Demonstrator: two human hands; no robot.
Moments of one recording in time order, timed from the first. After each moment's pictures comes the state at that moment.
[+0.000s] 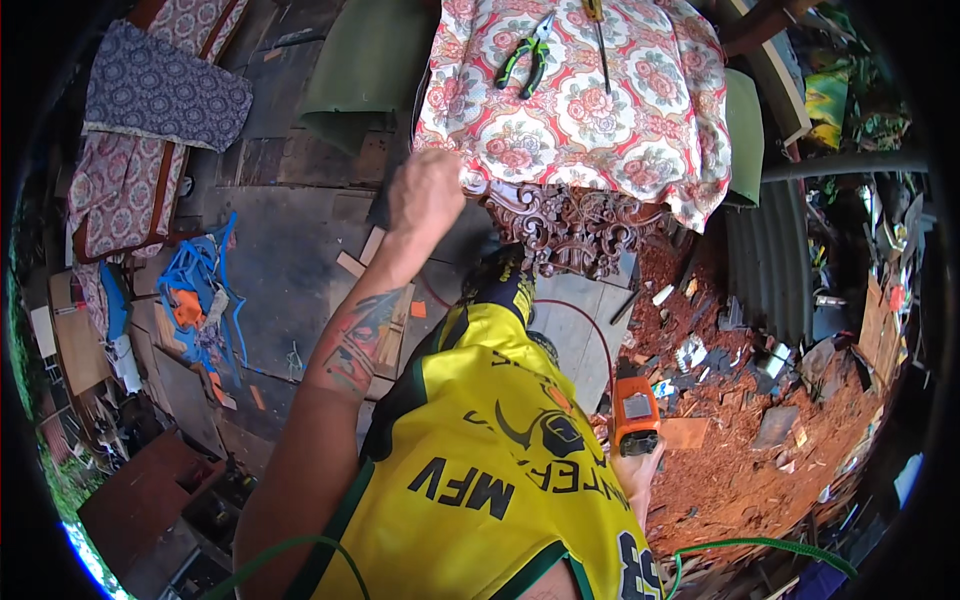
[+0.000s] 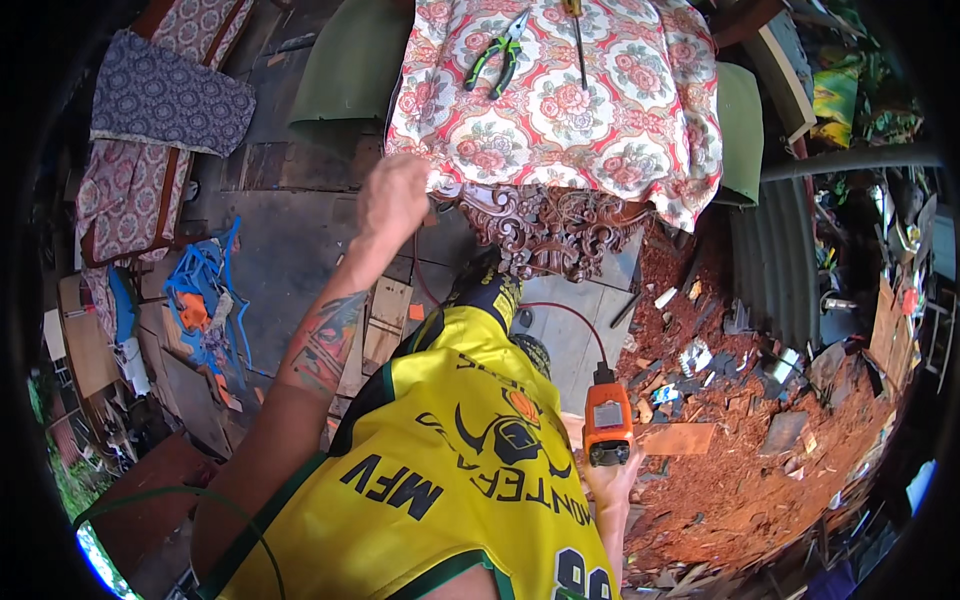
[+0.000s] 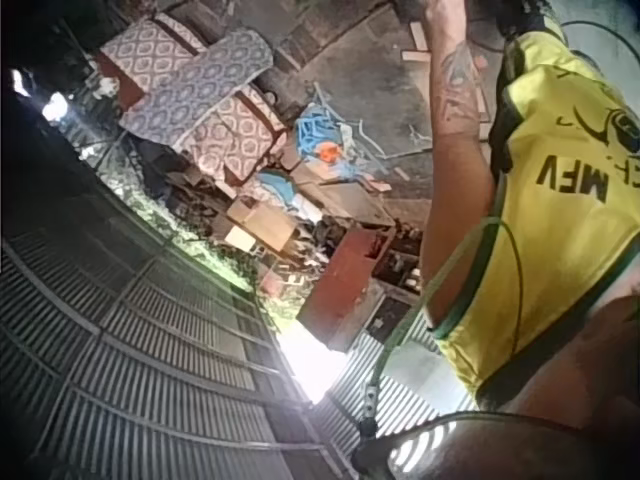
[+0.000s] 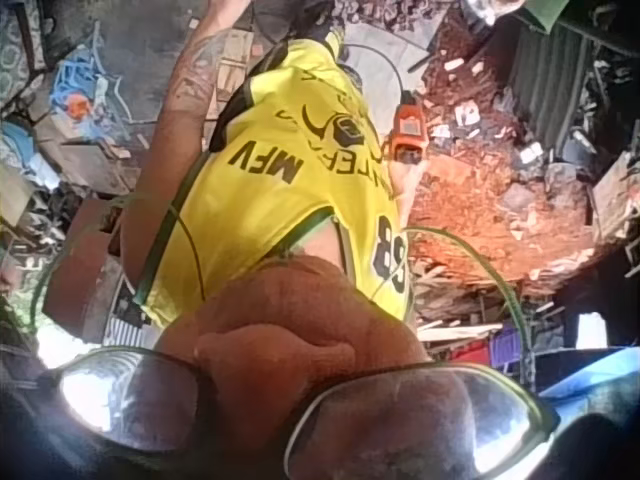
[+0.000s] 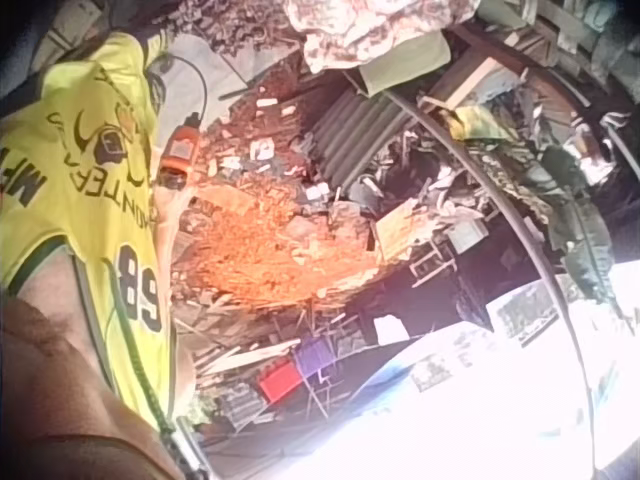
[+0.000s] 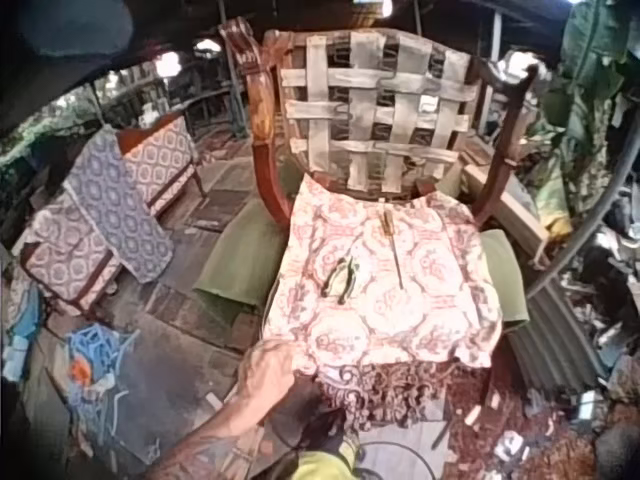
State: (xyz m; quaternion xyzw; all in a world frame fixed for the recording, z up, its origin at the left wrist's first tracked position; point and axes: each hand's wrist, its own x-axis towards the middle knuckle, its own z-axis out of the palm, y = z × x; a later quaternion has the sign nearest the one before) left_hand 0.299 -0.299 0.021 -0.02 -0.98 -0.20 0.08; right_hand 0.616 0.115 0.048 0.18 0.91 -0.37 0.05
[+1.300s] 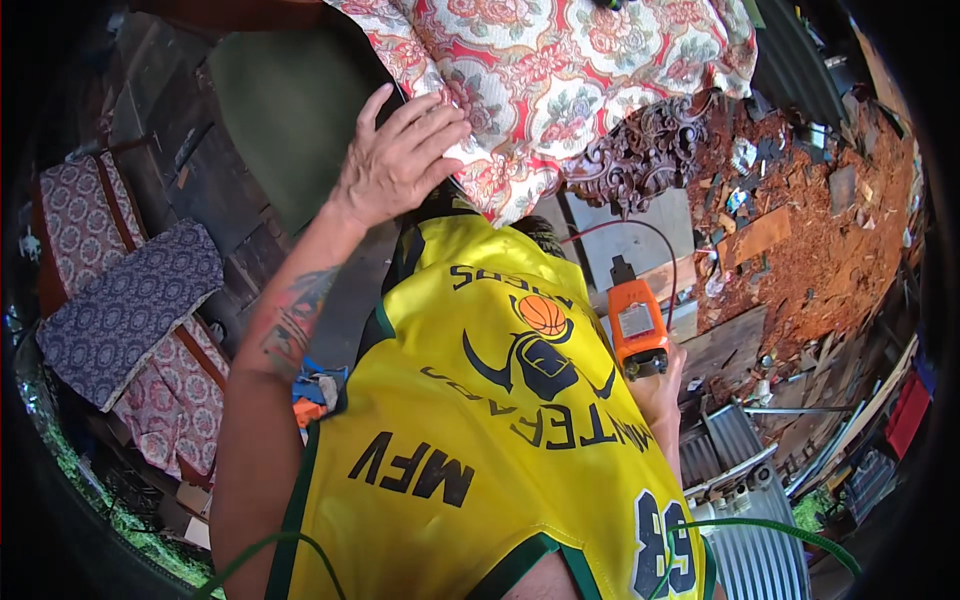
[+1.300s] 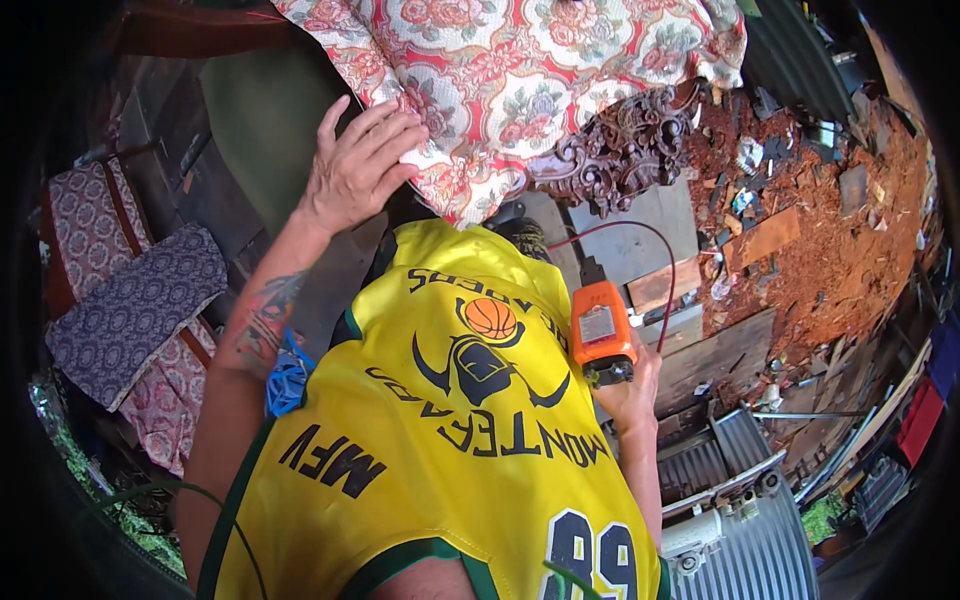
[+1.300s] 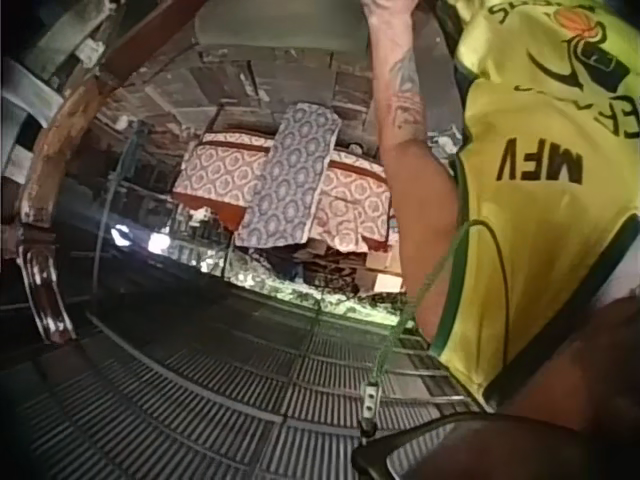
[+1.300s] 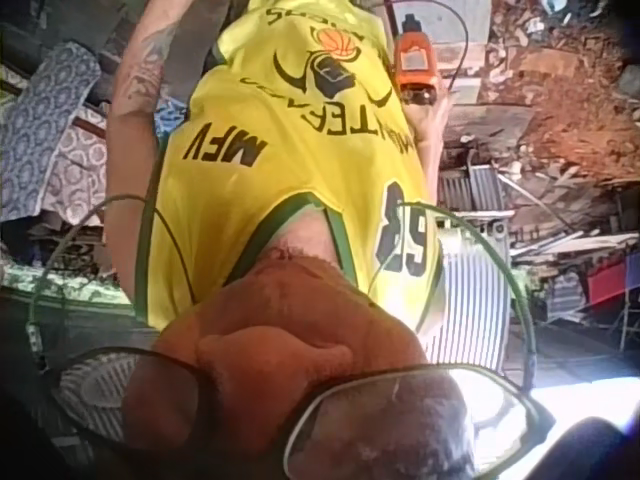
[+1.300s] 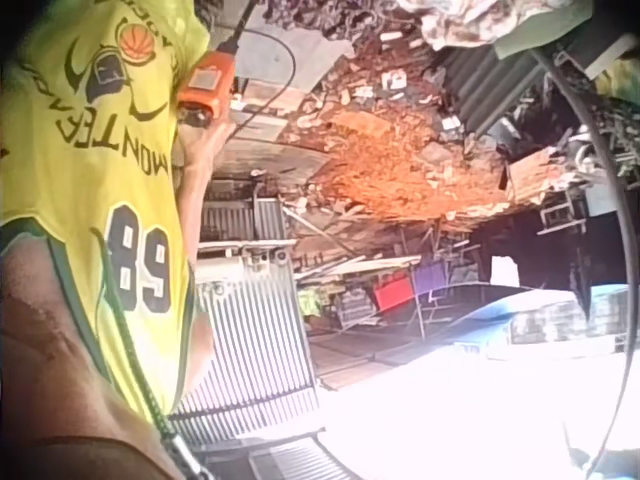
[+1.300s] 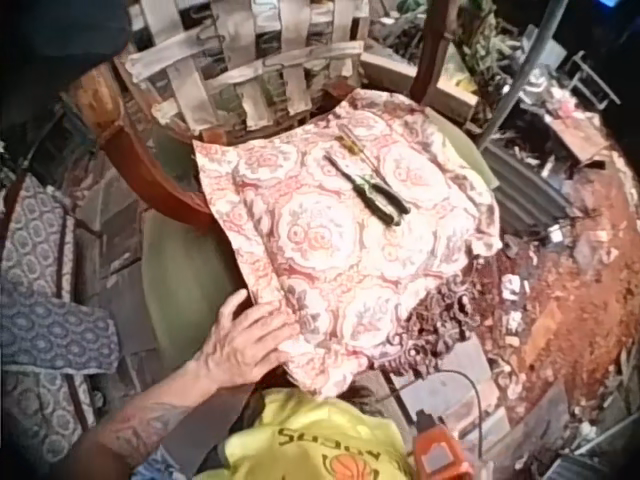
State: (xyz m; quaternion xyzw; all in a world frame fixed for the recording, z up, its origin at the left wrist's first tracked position) left_hand 0.120 -0.441 0.025 -0.57 -0.81 -0.13 0.03; right_hand 0.490 -0.206 0.113 0.36 0.85 -0.35 0.14
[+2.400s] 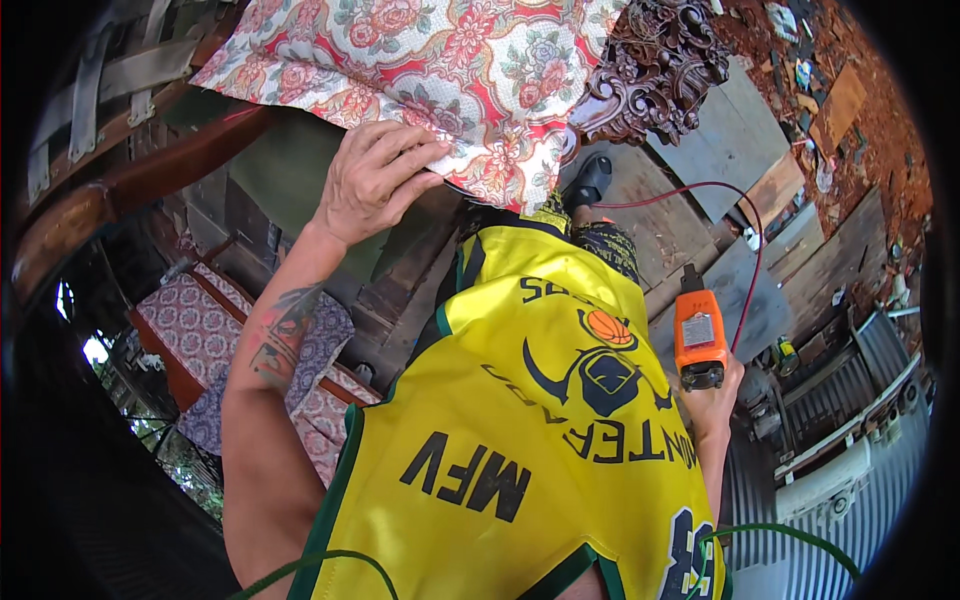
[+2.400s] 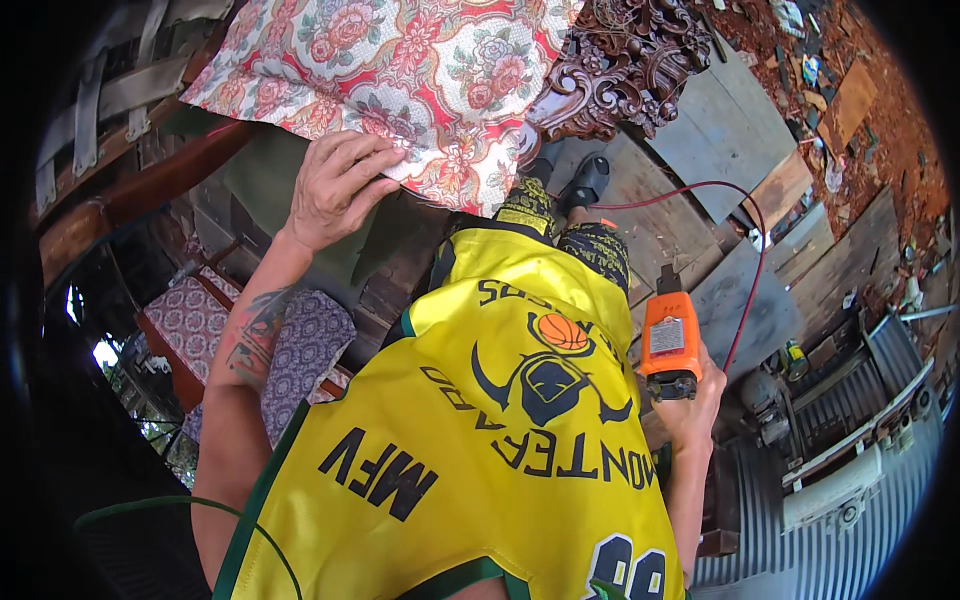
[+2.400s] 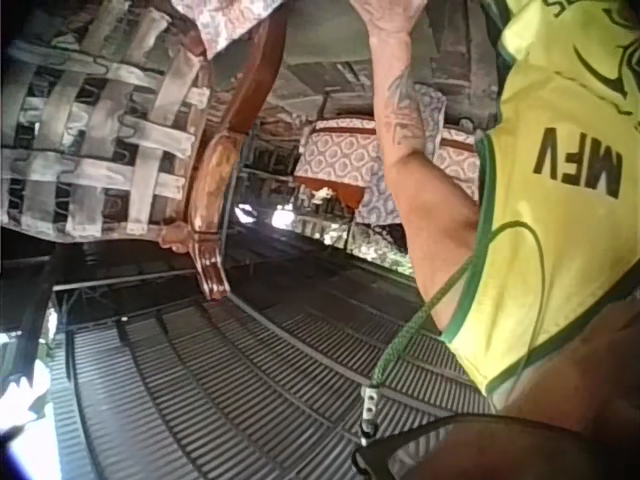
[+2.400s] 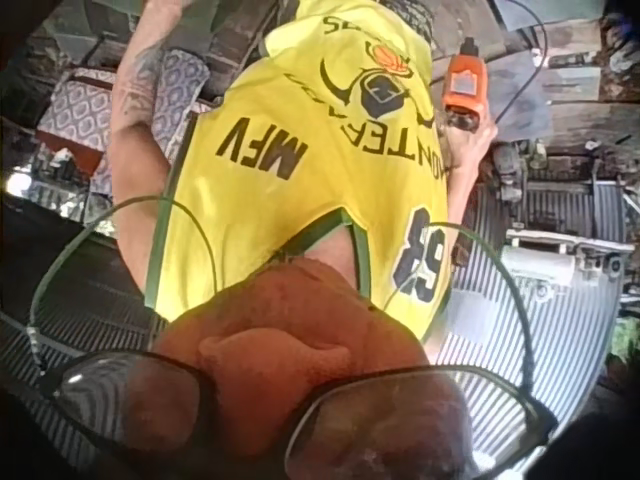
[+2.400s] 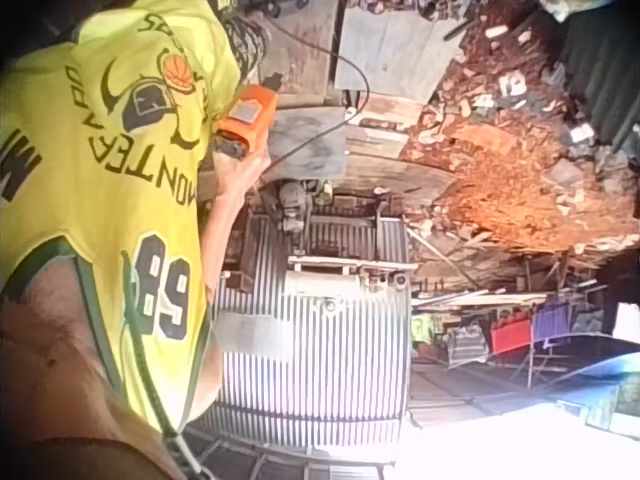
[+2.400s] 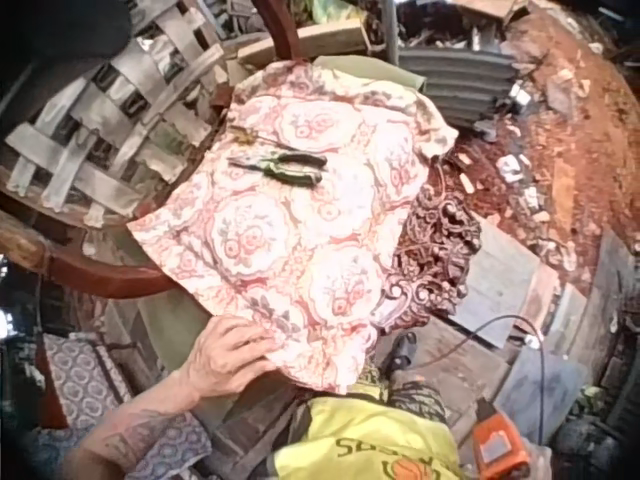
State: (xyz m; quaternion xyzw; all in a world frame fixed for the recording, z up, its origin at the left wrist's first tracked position) left_hand 0.063 -0.413 0.053 -0.73 -0.66 -0.13 -0.13; right_hand 0.553 -0.298 0.094 0.56 0.70 -0.43 0.08
